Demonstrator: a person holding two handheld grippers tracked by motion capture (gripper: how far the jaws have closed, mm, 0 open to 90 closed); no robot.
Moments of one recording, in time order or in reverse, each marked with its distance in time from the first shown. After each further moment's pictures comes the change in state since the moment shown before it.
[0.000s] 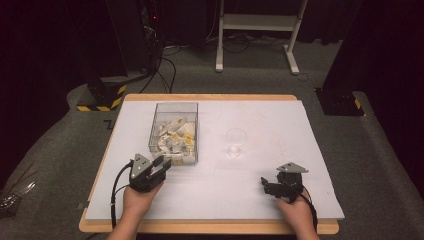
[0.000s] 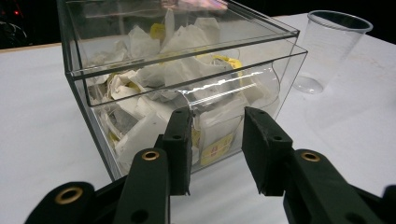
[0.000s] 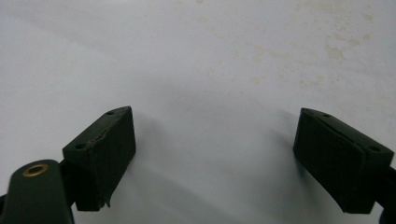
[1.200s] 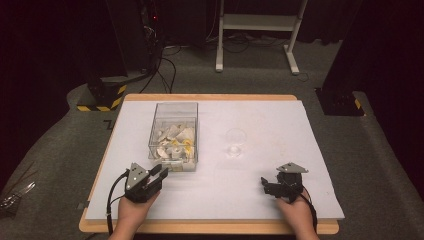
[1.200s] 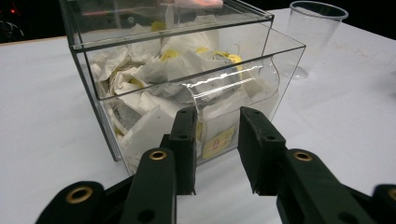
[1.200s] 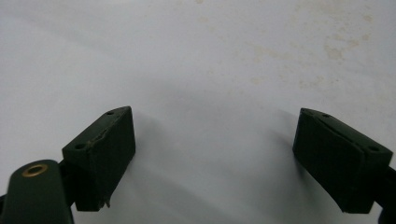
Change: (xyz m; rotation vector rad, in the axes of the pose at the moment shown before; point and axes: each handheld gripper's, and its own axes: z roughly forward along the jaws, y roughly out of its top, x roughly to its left) left arm -0.009 -0.011 -0.026 0.011 -0.001 0.011; right arm 0.001 0.000 0.000 -0.001 -0.004 0.002
